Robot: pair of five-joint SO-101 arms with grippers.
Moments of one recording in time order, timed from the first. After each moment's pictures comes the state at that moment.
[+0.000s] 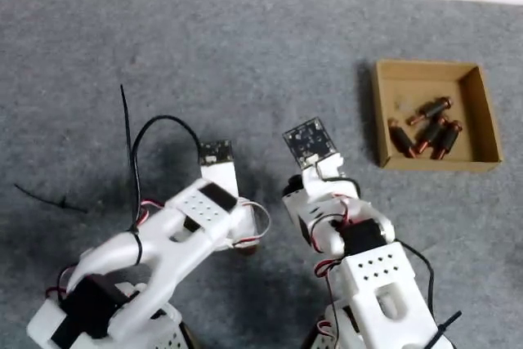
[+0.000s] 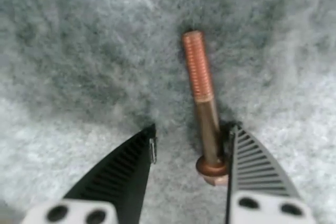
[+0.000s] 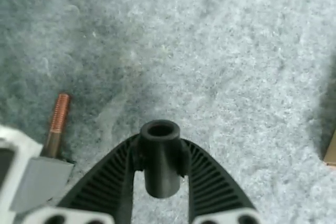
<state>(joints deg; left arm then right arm) 30.9 -13.4 54.5 54.5 52.0 -24.0 -56.1 67.9 44.0 13.1</state>
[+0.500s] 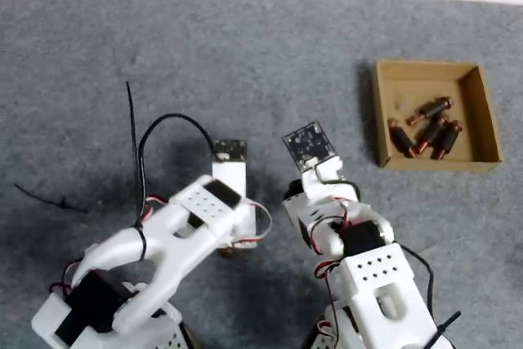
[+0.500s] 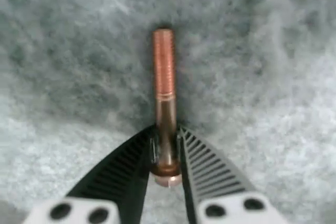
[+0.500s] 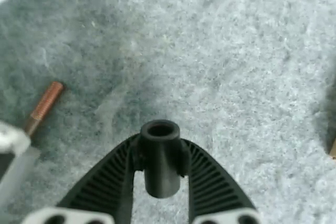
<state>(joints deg) 28.5 -12.3 51.9 56.3 43.6 -24.0 -56.0 69.5 43.8 13.1</state>
